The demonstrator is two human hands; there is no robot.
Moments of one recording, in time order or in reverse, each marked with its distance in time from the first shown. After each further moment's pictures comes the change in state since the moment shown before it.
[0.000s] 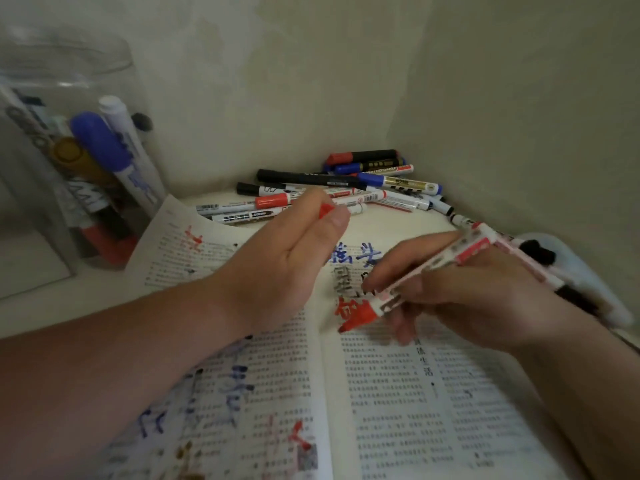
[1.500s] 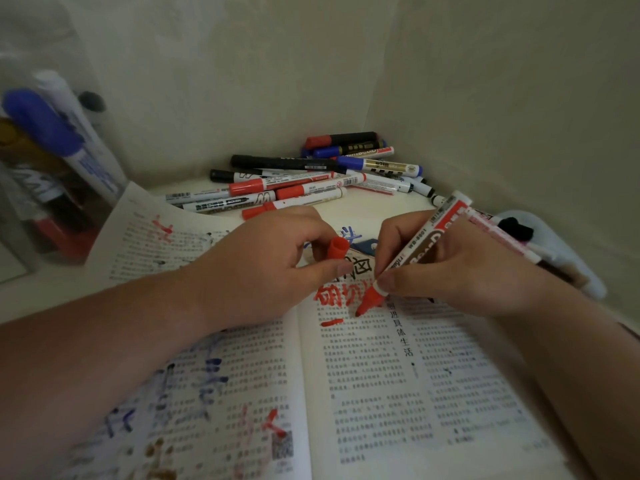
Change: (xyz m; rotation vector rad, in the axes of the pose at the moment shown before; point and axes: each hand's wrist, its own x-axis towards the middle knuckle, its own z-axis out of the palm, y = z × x) left_hand 0.007 -0.003 0.006 0.391 -0.165 0.063; right_hand -0.006 -0.008 -0.009 -0.359 0.143 0.102
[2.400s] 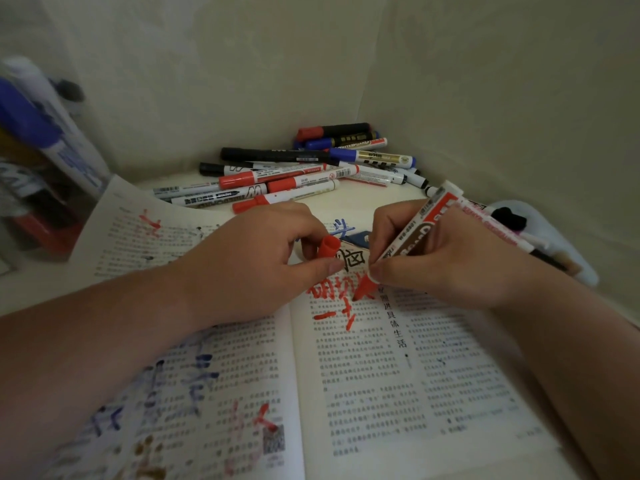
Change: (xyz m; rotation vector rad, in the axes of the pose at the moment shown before) left_hand -0.001 -0.002 0.001 0.041 -0.037 -0.020; right_hand -0.002 -0.001 0.002 -0.129 0.096 -0.009
